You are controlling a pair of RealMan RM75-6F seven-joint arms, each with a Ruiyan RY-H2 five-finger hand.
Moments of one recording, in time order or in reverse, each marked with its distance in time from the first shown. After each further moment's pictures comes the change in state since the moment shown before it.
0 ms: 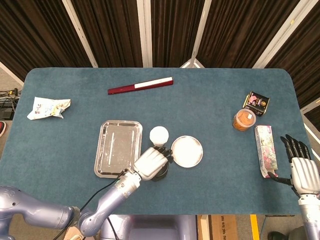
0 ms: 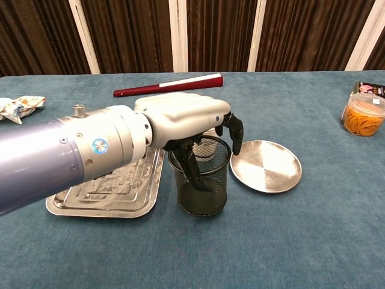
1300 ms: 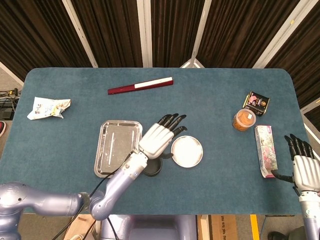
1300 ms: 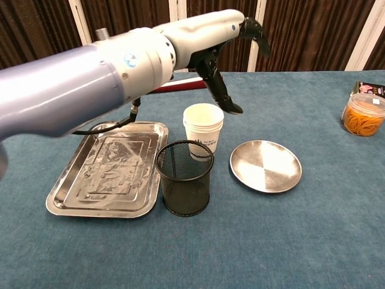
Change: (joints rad) left arm -0.089 -0.023 -0.195 0.151 0.016 0.000 -0.203; right arm 0.005 -0.032 0.040 0.041 0.079 -0.059 -0.062
